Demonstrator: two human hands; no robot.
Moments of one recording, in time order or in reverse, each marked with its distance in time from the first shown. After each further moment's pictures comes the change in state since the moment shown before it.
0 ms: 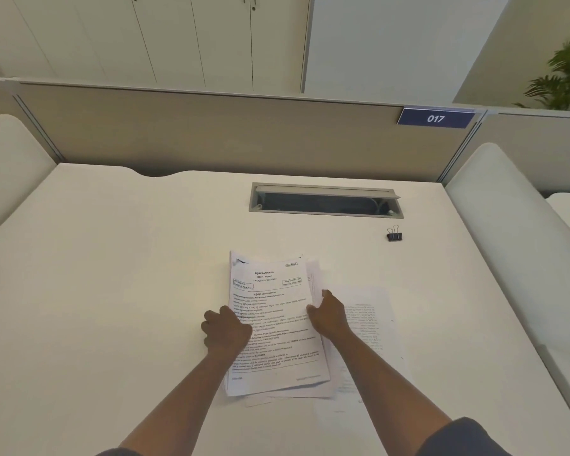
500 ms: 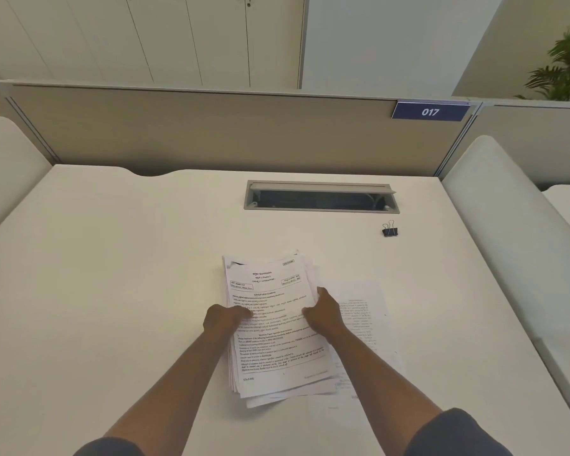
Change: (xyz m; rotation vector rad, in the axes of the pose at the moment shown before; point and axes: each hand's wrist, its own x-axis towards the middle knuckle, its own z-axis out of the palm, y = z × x) left_hand 0.011 0.008 -0.009 -0.539 -0.160 -0.157; right_hand 0.002 0.011 0.000 0.113 -0.029 0.023
